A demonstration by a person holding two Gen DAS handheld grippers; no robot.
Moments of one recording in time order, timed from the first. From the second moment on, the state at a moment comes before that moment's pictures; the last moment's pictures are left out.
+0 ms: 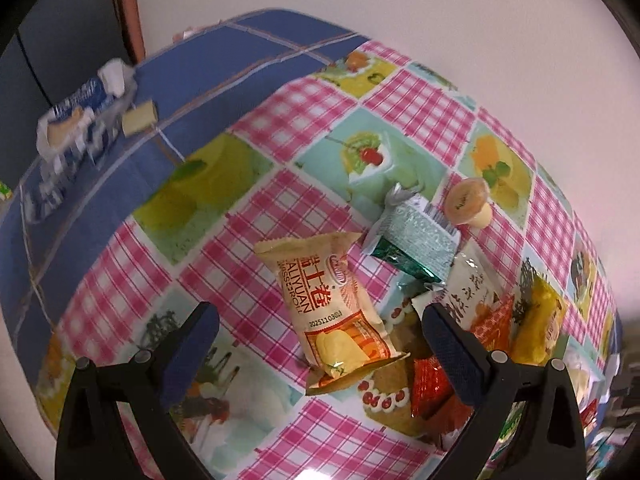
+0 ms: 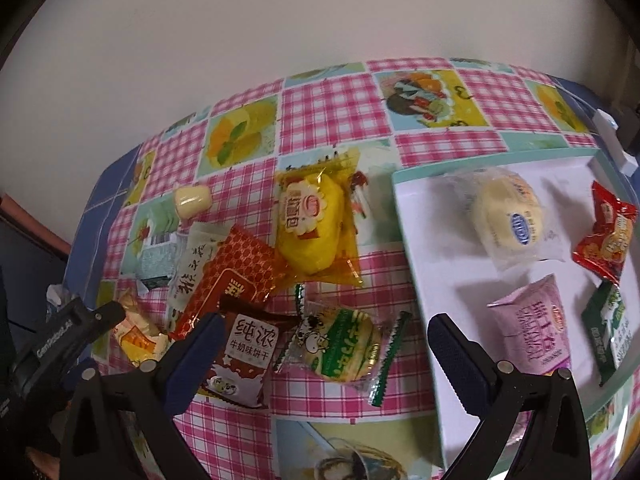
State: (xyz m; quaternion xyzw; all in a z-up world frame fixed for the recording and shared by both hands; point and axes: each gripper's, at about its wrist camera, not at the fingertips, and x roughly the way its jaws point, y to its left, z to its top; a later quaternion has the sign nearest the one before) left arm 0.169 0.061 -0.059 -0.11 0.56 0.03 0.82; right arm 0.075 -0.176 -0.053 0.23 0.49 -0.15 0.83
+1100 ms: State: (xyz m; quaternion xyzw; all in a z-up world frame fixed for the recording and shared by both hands) left arm 0.156 -0.005 -0.103 -0.06 0.62 -0.03 0.78; right arm 0.080 -0.166 -0.096 0.19 0.54 -0.16 0.81
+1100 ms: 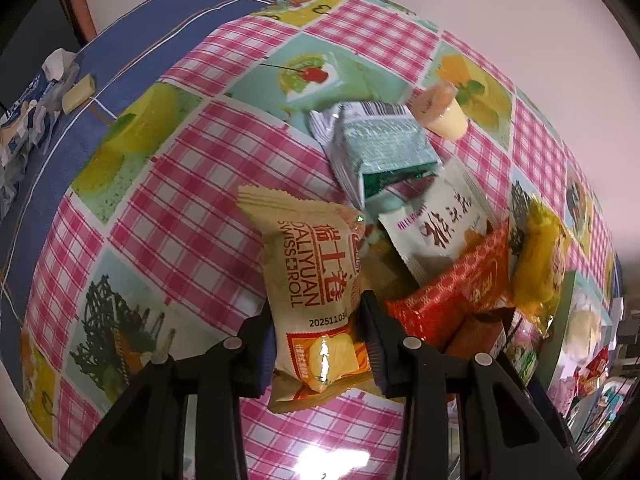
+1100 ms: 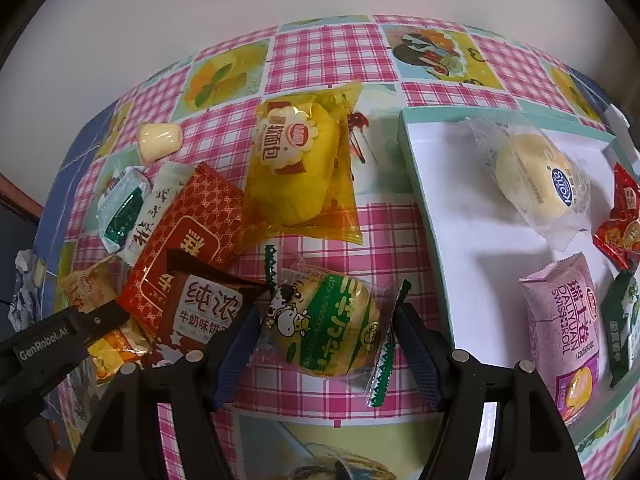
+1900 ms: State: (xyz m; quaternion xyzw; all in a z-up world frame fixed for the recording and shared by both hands) left arm 0.161 0.018 -0.067 -0.10 0.61 -0.04 0.79; right arm 0.069 -0.179 -0.074 0.23 0.52 -0.14 0.81
